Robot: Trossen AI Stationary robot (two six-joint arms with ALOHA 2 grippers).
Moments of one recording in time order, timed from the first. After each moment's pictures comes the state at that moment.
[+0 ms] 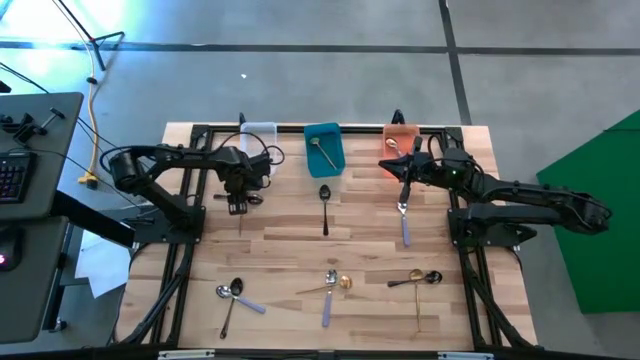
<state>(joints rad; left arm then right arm) 0.50 1.54 0.74 -0.90 -0.13 0.29 -0.40 0.81 0.36 0.40 -0.12 -0.14</state>
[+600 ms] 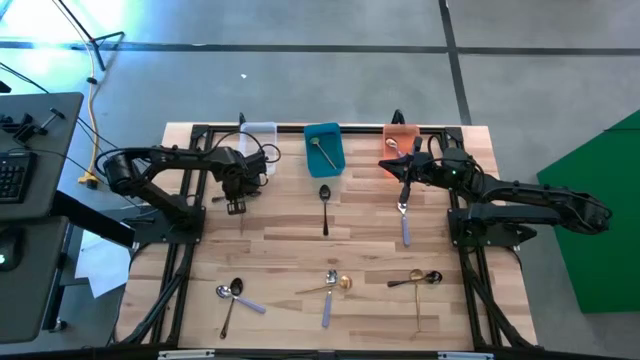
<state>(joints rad) 0.53 1.48 0.70 -0.88 -0.12 0.29 -0.40 0.81 0.36 0.40 -0.12 -0.14</state>
